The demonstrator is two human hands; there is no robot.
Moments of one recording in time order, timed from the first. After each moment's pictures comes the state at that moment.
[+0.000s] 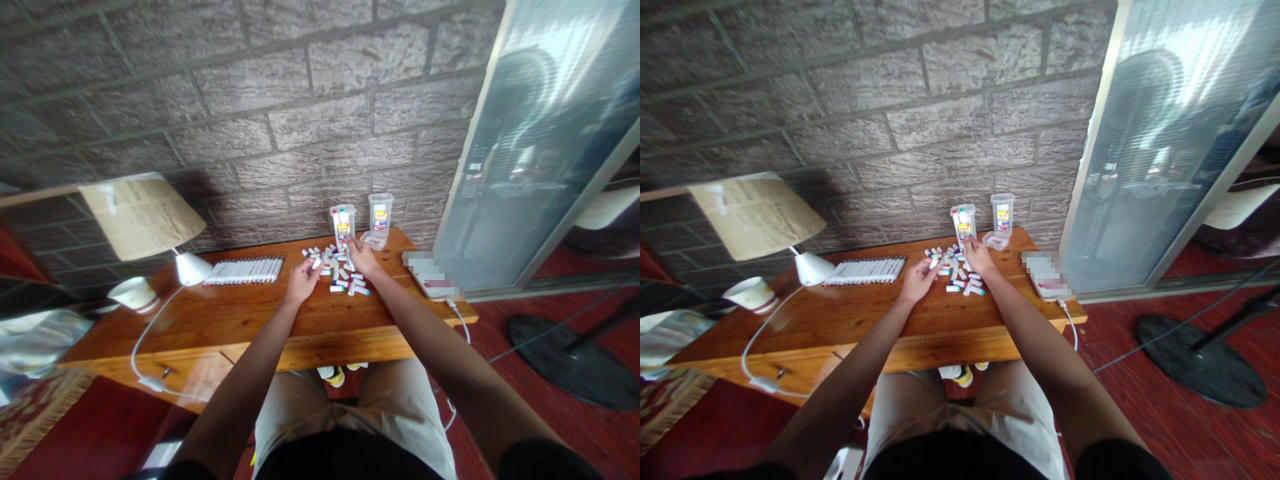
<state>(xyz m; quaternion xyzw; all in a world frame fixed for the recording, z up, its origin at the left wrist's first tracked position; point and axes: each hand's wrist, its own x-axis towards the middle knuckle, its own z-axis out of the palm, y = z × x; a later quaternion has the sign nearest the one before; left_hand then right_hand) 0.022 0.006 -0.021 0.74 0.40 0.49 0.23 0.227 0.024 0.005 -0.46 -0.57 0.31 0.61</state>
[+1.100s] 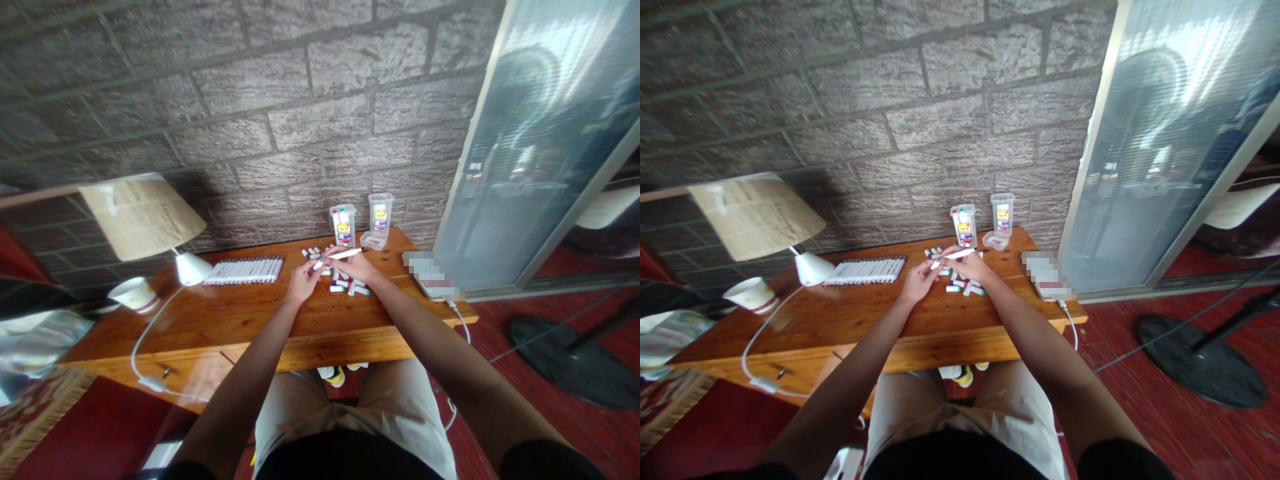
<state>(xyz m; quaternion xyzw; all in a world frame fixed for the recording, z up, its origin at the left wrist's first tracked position) 0.022 0.000 -0.013 0.76 0.39 0.46 0.25 0.211 0.001 0.015 -0.30 -0.70 0.38 0.53</state>
